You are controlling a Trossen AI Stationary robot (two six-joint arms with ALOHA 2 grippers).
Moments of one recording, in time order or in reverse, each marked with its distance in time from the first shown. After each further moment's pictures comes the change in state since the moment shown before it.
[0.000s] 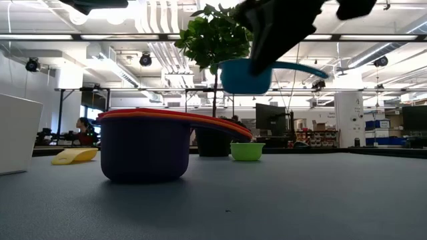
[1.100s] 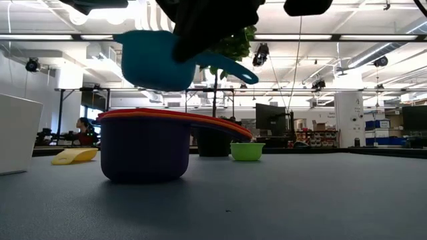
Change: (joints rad) left arm 0.000 0.000 0.000 0.001 0.000 0.000; right arm -0.017 0.260 0.315 0.086 -0.293 -0.478
